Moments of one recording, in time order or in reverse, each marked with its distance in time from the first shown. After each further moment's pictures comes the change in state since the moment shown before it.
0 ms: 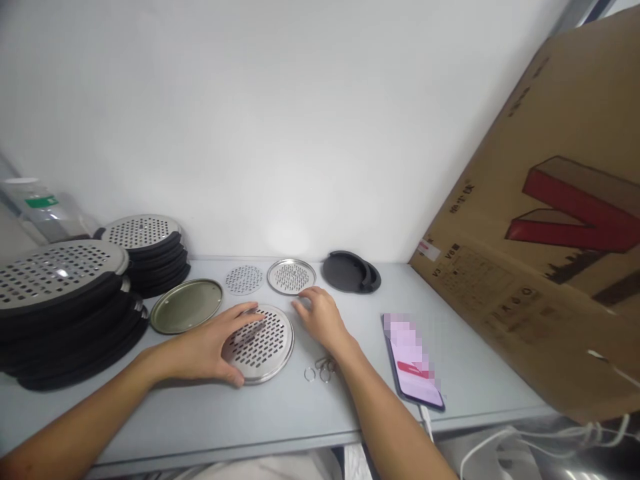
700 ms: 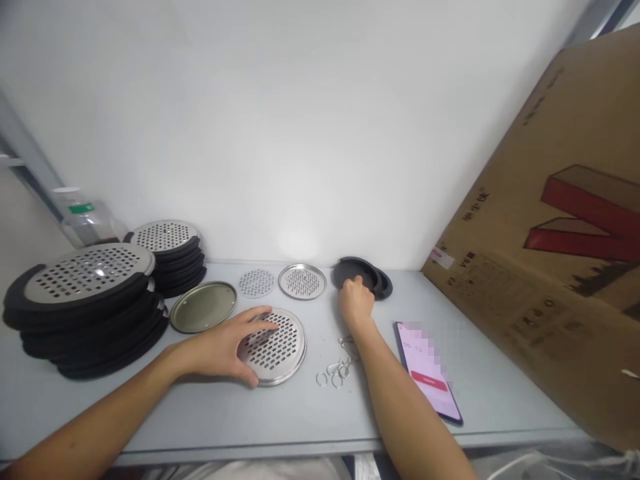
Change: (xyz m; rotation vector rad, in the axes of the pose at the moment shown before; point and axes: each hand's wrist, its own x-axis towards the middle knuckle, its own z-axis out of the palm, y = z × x) left_hand 0.000 0.000 -0.001 -0.084 -0.019 0.012; right_hand 0.038 0.050 -0.004 -0.637 0.070 0.403
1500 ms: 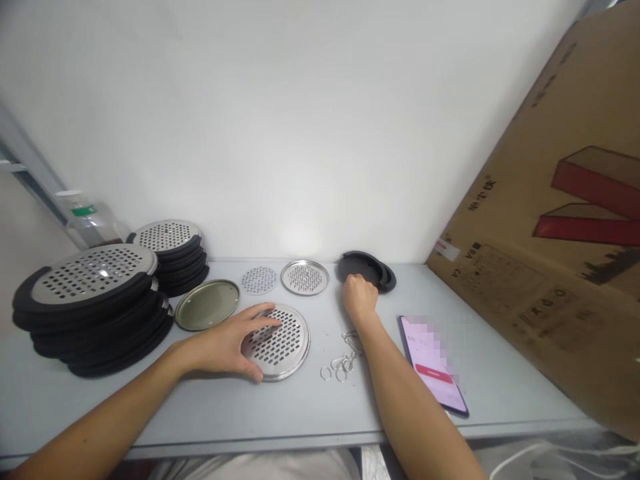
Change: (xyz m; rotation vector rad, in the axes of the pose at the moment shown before) left_hand 0.000 0.003 -0.002 0.003 -0.012 -0.003; right_hand 0.003 0.004 0.008 0.009 0.010 -0.004
